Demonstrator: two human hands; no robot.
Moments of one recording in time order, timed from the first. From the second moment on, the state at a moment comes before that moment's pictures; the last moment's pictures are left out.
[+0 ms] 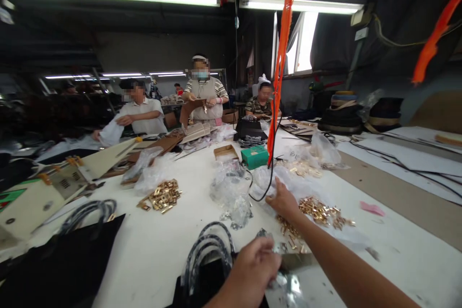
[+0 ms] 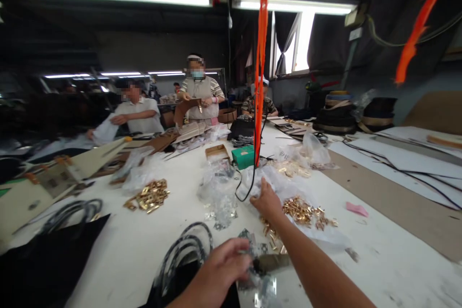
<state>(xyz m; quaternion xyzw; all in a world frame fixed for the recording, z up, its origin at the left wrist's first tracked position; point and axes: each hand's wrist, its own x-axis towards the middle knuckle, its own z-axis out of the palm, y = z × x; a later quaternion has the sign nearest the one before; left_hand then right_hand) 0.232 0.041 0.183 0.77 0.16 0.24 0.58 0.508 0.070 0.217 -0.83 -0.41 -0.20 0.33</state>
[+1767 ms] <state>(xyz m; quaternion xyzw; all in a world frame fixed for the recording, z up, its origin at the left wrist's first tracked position) 0.489 0.128 0.229 0.92 0.13 0.35 0.12 0.550 -0.086 0.248 -0.62 -0.42 0.27 0.61</state>
